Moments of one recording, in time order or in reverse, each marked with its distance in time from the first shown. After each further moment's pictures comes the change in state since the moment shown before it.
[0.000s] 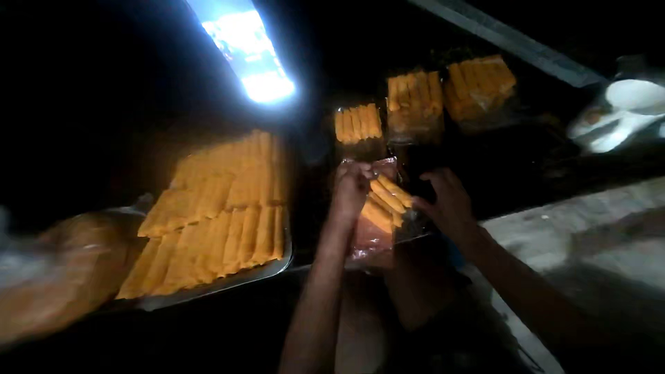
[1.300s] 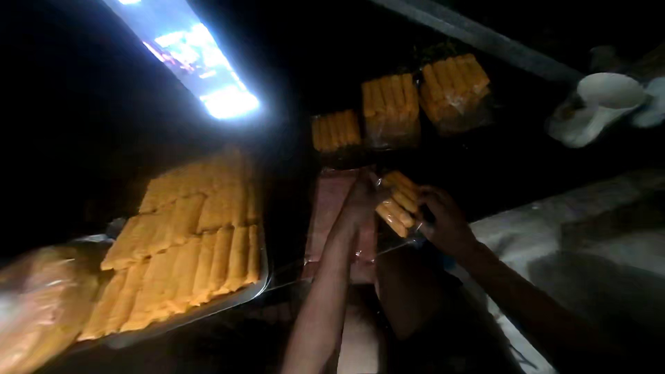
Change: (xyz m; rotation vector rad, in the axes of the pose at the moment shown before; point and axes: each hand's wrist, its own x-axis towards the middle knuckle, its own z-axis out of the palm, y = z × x) left_hand 0.021 0.039 0.039 -0.187 -0.220 -0.146; right_hand -0.027 0.038 0.006 0.077 0.124 -0.145
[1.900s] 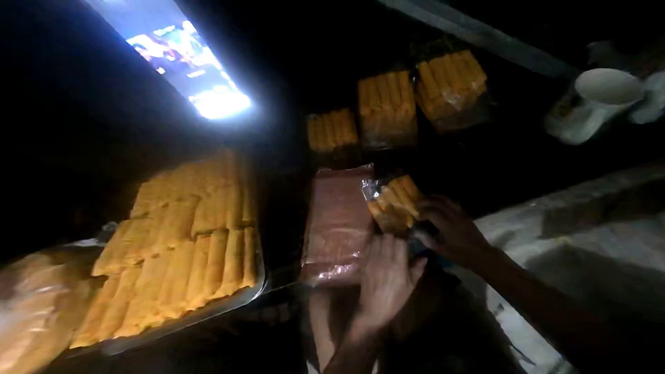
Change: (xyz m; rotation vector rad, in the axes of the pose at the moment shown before) left_hand -0.103 -0.029 0.078 0.716 0.419 0.516; right_hand -0.016 0.008 -0.019 -0.060 -0.063 -0.235
